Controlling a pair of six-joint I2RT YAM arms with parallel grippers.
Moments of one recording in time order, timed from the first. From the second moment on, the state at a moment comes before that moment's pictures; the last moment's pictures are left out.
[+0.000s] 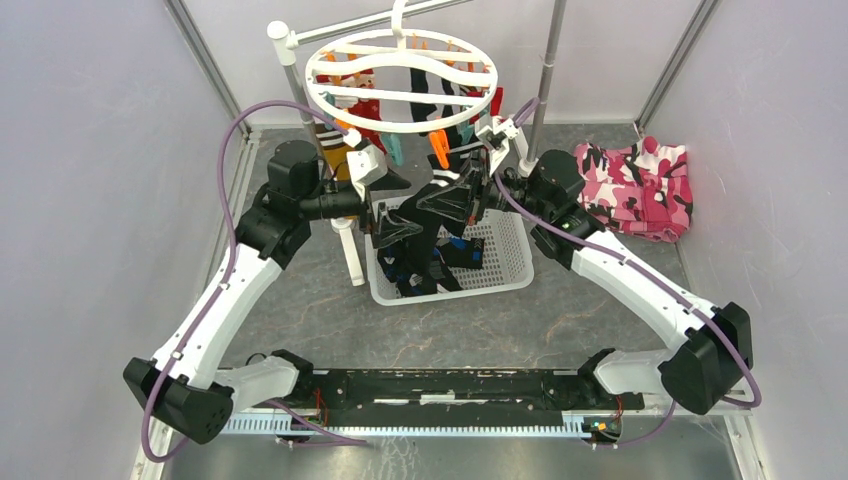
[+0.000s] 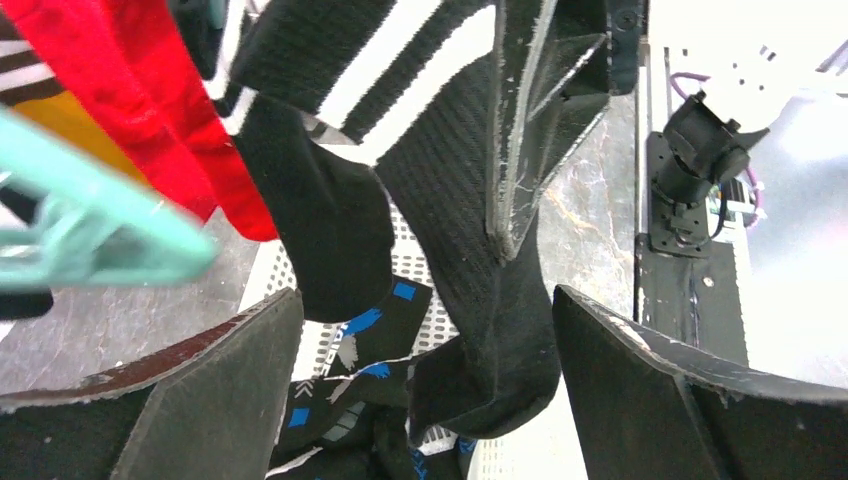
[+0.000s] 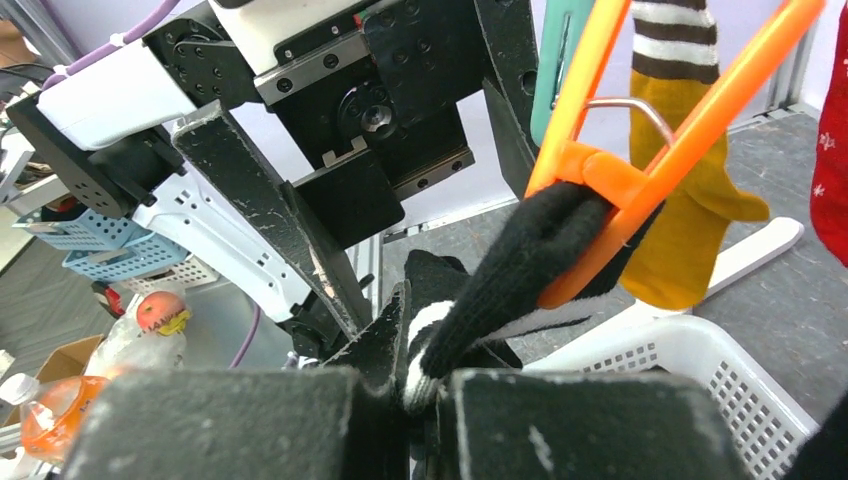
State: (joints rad) left arm -0.43 1.13 1.22 -0.34 0.86 0.24; right arm 0.63 1.30 1.11 0.40 -0.81 0.46
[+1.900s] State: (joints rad) left arm -0.43 1.06 1.09 -0.42 0.83 0.31; right arm 0.62 1.40 1.31 0.43 -0.44 0.53
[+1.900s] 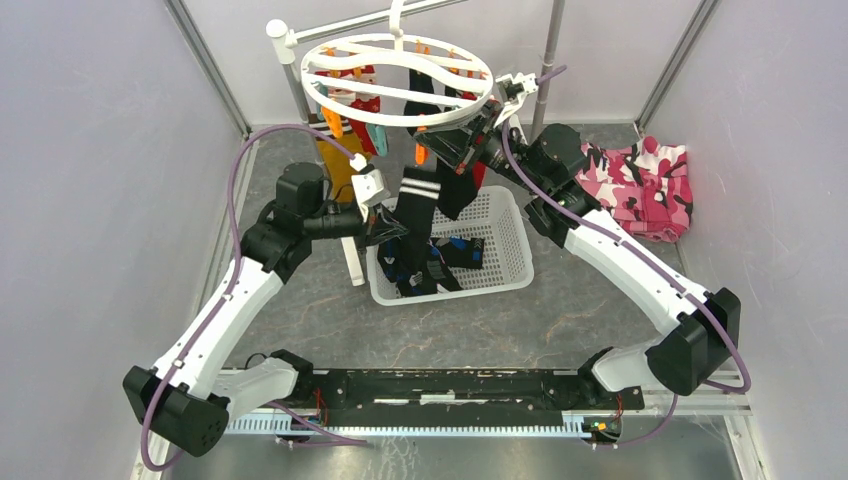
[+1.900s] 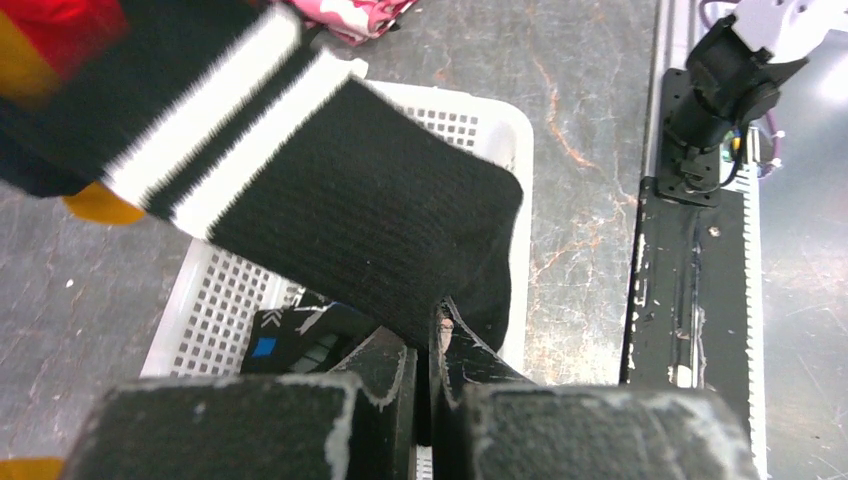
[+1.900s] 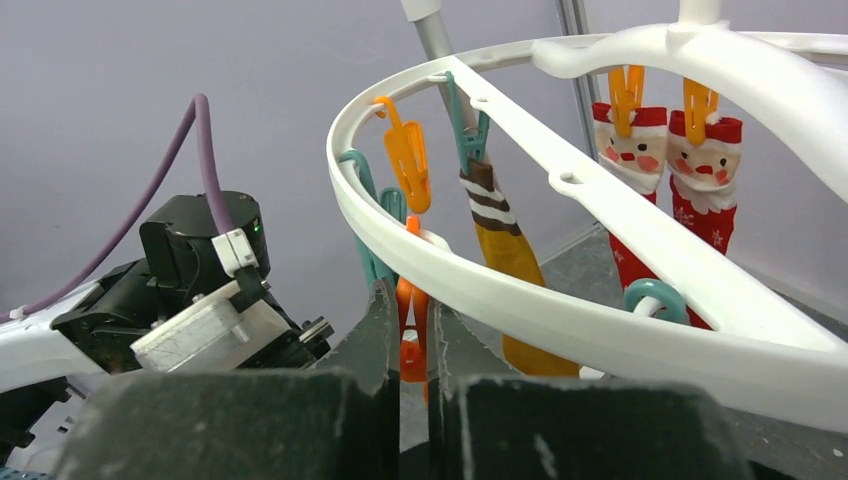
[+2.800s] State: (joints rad) left arm -0.43 1.11 1.04 -0.29 0.61 0.30; right arm 0.37 1.17 0.98 0.19 -0.36 0.26
